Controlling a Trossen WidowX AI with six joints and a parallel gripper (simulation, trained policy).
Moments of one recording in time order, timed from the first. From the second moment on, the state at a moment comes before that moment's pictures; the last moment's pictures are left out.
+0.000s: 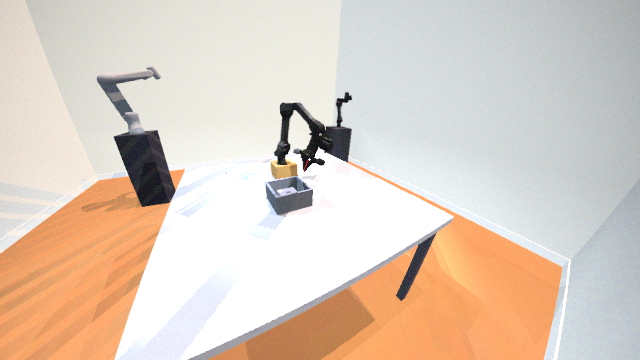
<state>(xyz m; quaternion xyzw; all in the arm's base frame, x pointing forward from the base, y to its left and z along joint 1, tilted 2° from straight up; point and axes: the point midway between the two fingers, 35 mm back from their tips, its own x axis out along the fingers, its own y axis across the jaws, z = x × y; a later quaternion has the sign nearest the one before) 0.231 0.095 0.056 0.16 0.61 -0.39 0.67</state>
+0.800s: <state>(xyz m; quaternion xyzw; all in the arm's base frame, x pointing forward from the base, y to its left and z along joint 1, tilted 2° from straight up) 0.310 0.007 0.066 0.23 0.56 -0.43 0.67</state>
